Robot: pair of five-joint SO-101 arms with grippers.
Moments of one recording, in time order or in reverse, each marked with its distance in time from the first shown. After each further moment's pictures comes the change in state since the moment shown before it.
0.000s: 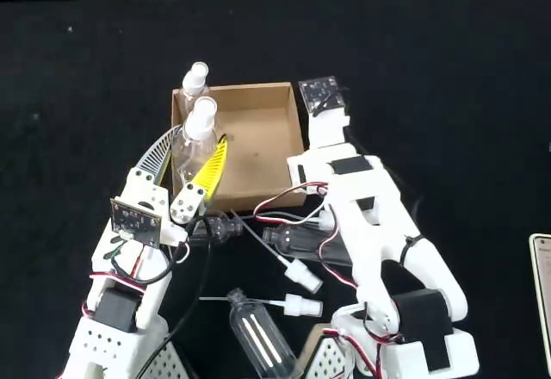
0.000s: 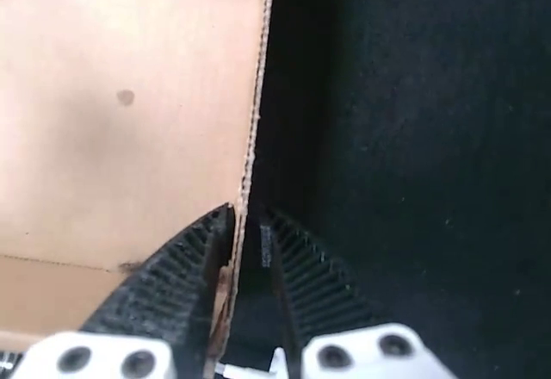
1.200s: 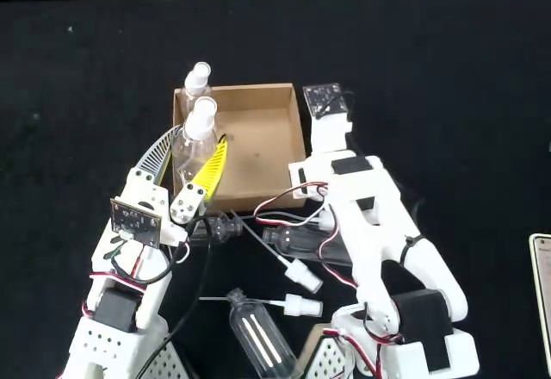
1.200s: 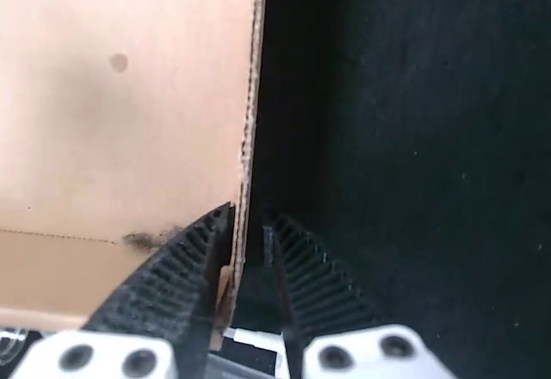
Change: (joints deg) left arm 0.0 0.0 0.0 0.0 0.0; right arm 0.0 0.0 -0.1 5.3 -3.2
